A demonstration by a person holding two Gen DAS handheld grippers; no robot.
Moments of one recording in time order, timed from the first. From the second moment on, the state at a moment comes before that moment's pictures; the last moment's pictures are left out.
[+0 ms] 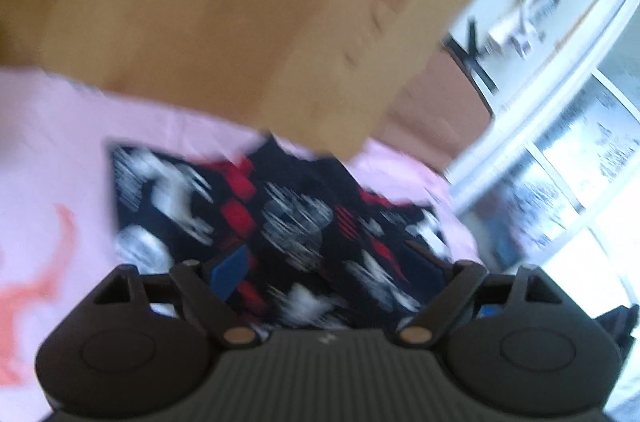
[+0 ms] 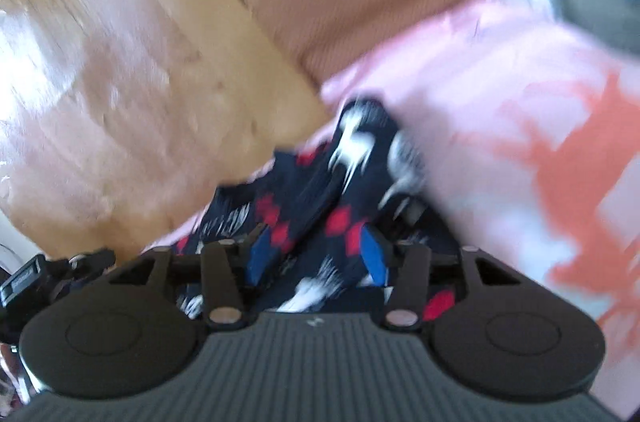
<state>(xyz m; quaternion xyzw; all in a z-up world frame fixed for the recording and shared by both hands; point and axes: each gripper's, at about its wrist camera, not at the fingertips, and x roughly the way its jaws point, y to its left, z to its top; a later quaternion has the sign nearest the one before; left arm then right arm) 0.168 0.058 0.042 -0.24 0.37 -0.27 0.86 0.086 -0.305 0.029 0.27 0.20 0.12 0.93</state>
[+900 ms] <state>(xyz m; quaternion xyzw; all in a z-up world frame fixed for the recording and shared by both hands) 0.124 0.025 0.067 -0.17 0.37 -0.17 0.90 0.122 -0.324 0.026 0.20 0.17 0.10 0.96</state>
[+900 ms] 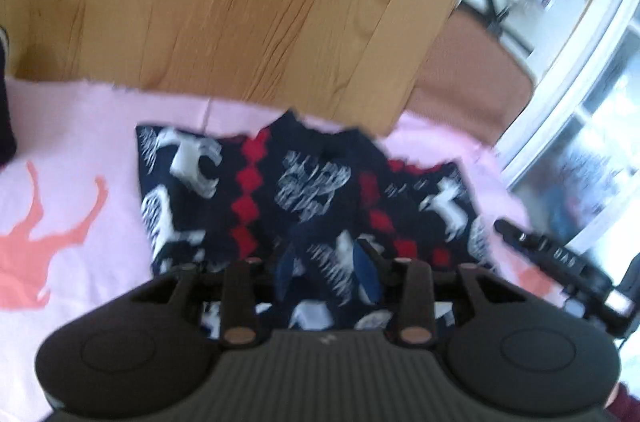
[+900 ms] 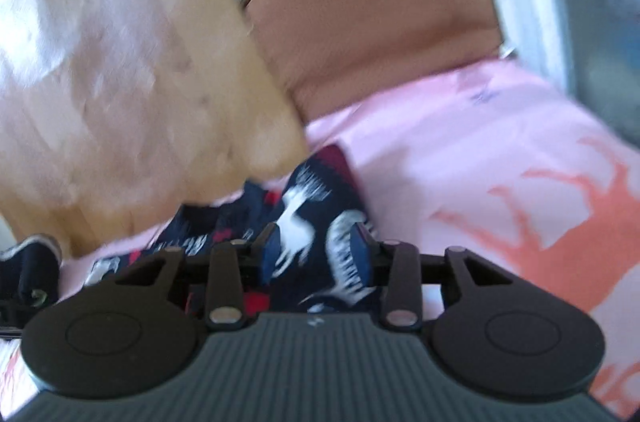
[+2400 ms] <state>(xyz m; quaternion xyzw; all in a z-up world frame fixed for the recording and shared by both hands) -0.041 0.107 0.043 -0.14 0.40 -0.14 0.89 0.037 -0.344 0.008 0.15 0.22 0.13 0.96</state>
